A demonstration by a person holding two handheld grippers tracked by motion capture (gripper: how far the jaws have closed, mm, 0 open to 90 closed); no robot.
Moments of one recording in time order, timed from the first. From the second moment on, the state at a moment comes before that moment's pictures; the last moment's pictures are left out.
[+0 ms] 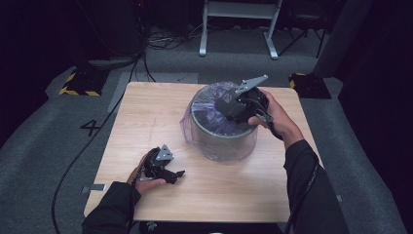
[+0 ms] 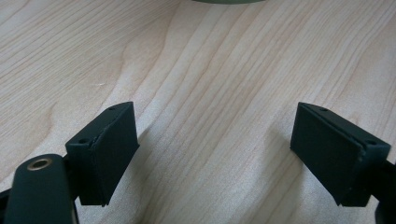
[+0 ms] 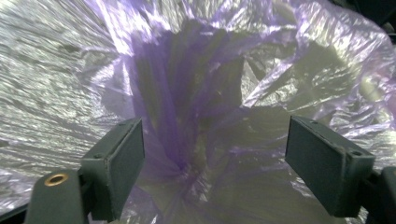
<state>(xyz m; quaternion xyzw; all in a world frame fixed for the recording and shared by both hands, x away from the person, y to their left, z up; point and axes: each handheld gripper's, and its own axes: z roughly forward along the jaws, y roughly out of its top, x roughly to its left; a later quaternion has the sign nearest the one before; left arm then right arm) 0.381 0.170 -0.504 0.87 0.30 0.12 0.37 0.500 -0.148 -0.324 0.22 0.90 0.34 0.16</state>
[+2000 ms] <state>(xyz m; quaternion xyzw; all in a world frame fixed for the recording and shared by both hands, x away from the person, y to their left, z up) 0.381 0.170 -0.504 0.87 0.30 0.12 0.37 0.452 -0.179 -0.301 0.23 0.85 0.43 0.21</state>
